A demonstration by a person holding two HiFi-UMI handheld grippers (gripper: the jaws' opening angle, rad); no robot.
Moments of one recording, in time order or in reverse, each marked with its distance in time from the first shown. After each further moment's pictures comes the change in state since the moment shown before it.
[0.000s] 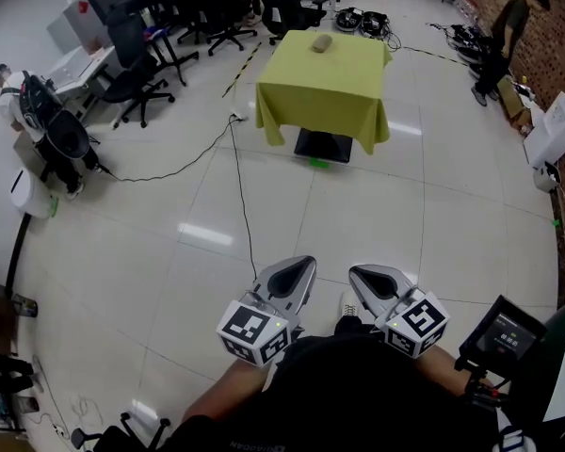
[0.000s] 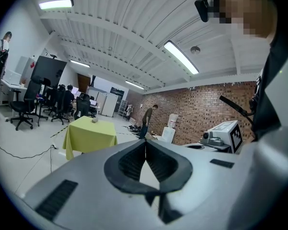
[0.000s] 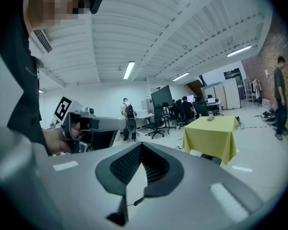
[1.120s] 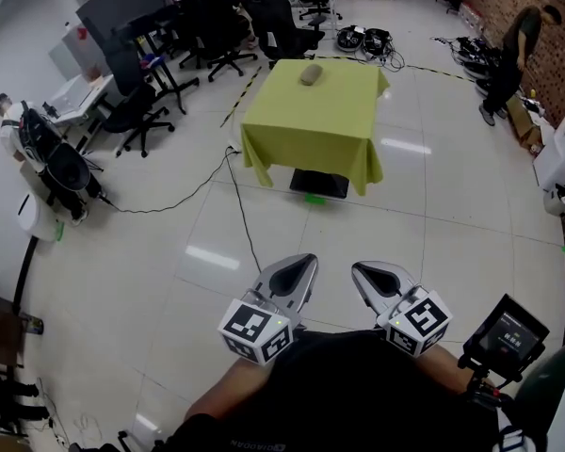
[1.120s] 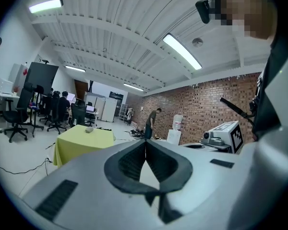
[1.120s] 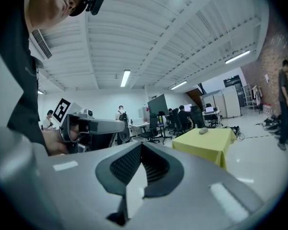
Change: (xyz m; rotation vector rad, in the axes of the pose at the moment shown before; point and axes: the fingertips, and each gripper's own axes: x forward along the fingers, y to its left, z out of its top) left arm 0.191 0.028 0.057 0.064 -0.025 0.025; right arm 0.014 -0.194 0.067 -0.017 -0.099 0.007
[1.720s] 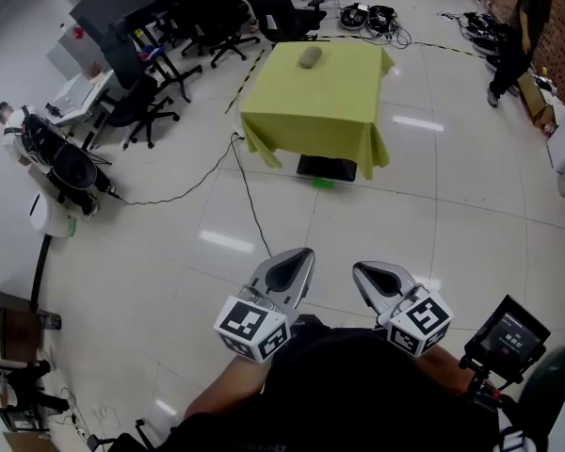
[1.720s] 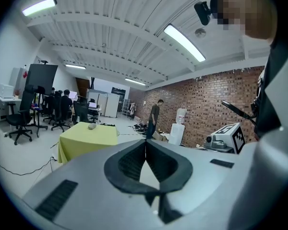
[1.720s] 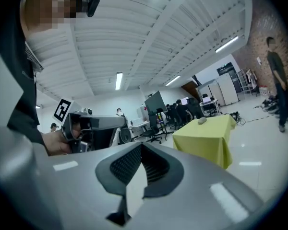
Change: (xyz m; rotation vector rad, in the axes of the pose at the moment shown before) left arm 0.022 0.008 -0.006 0.019 0.067 0.040; right arm -0.001 -0.023 -0.024 0.138 0.001 0.011
